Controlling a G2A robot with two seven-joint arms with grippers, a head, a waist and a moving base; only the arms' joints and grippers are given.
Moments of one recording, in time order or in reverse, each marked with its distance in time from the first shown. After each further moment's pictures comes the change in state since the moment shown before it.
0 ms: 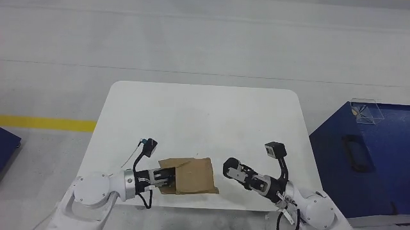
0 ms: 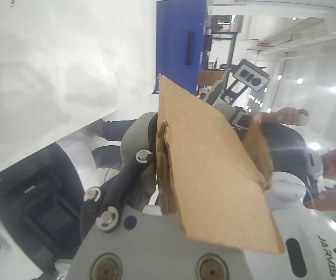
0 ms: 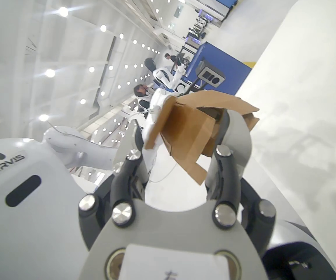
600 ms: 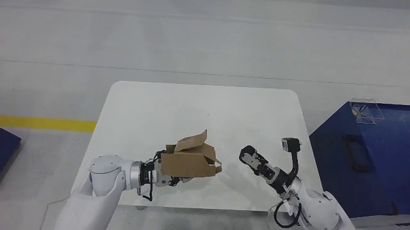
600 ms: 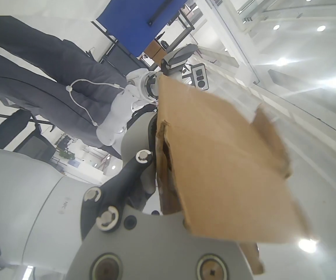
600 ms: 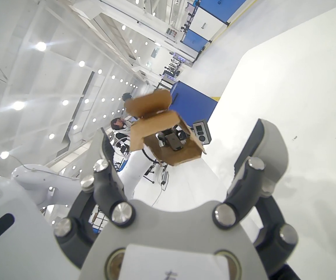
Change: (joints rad) left arm -0.196 -0.032 0.123 0.304 -0.509 0.519 -0.093; right arm -0.032 -0.007 0.055 0.011 -0.169 0.064 -0.254
